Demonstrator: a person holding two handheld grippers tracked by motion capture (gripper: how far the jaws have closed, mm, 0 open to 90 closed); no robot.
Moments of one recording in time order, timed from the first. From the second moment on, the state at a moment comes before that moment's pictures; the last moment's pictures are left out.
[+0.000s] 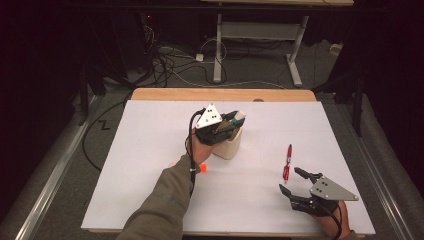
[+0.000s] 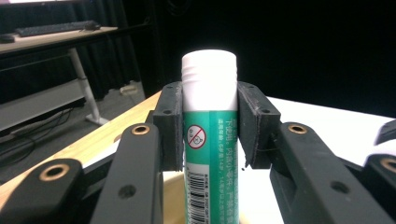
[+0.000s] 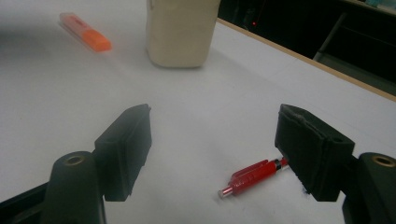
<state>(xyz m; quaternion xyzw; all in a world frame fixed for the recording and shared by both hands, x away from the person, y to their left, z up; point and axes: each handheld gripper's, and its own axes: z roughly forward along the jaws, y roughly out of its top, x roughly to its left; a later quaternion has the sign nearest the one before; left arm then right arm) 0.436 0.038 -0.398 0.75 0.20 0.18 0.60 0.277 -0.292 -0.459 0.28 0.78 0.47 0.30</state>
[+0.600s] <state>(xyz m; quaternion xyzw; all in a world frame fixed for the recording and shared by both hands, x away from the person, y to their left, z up) 0.438 0.044 -0.416 0.77 0.21 0.17 0.58 0.277 -0.291 -0.460 0.28 0.78 0.46 0.30</state>
